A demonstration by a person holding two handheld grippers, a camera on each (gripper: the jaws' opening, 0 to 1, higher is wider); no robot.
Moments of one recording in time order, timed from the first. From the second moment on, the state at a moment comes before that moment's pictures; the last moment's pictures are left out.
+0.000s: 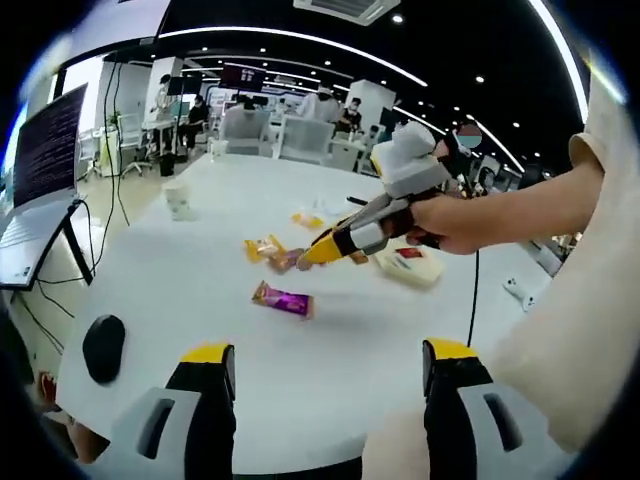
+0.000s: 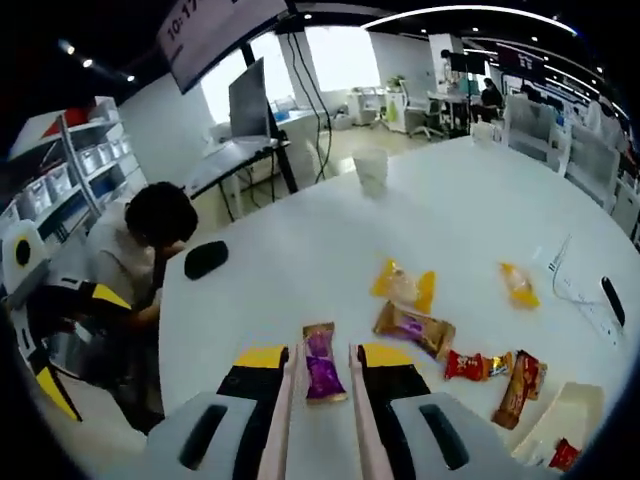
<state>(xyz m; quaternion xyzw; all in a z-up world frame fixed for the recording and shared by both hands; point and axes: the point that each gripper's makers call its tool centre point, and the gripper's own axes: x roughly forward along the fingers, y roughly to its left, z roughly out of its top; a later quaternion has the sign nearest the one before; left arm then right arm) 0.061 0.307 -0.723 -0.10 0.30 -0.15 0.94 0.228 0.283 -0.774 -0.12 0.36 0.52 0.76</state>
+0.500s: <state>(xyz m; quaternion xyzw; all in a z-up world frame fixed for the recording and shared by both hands) 0.056 0.314 -0.729 -0.10 0.31 -0.14 0.94 0.217 0.291 -0.794 -0.15 0.37 0.54 0.75</state>
